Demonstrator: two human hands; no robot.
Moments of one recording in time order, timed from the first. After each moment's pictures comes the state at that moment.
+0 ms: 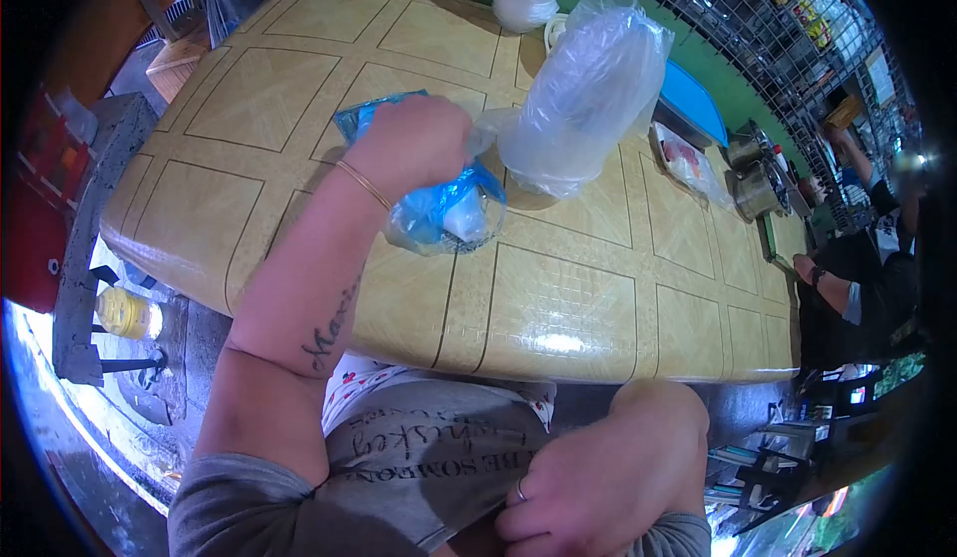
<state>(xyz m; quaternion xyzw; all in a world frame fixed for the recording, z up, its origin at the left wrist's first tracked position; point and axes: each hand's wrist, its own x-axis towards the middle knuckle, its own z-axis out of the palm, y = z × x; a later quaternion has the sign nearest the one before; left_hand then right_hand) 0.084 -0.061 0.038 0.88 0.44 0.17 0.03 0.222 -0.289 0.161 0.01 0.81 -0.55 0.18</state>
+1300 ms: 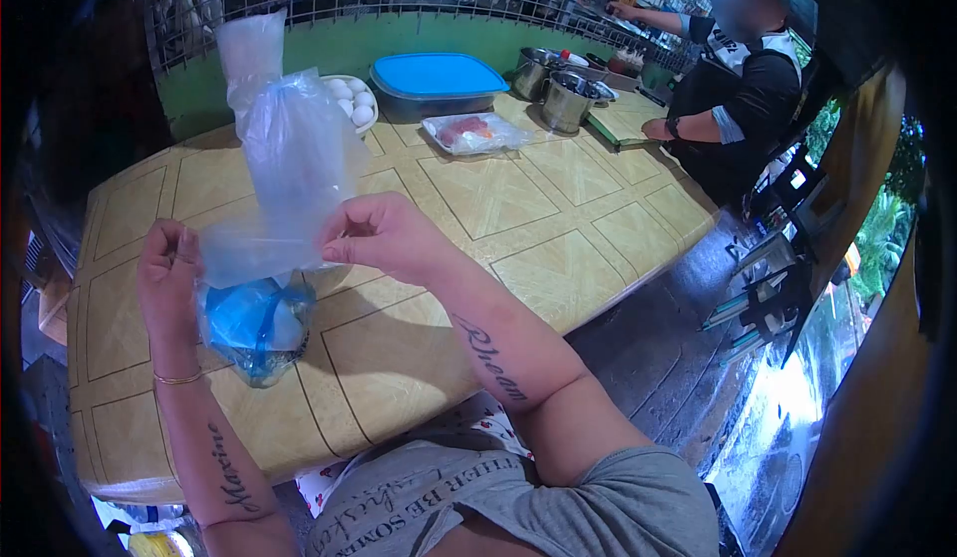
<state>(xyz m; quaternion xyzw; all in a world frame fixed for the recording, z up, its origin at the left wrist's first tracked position) 0.073 -0.063 0.069 0.66 0.28 0.52 0.47 0.341 -0.187 0.062 0.44 0.56 -0.46 -0.53</state>
